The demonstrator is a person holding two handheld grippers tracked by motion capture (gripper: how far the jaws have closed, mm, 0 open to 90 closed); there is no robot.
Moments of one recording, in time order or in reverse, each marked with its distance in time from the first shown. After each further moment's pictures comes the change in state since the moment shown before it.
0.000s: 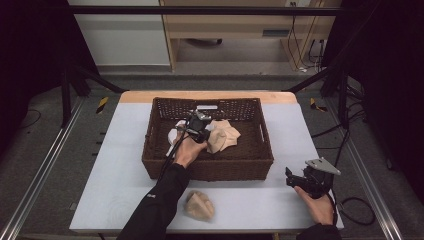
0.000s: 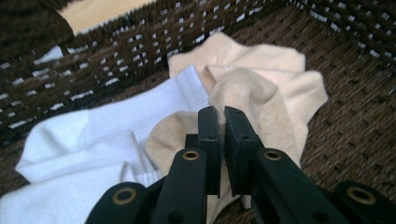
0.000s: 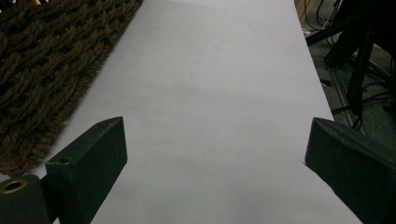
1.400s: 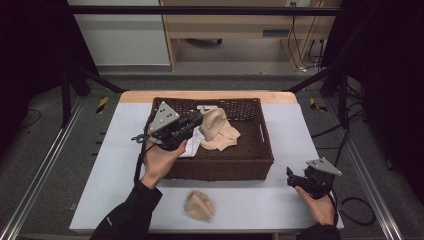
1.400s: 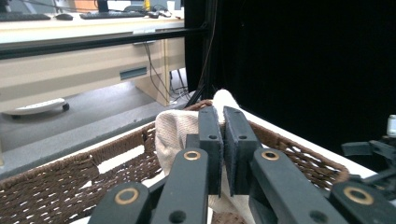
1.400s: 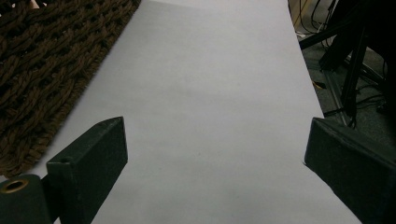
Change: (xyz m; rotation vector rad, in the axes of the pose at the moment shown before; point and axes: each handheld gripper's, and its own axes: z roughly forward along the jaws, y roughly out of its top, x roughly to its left) left arm -0.011 -0.001 -0.167 -0.564 -0.170 0.032; right arm -0.001 0.000 -0.002 -0.011 -0.017 -0.009
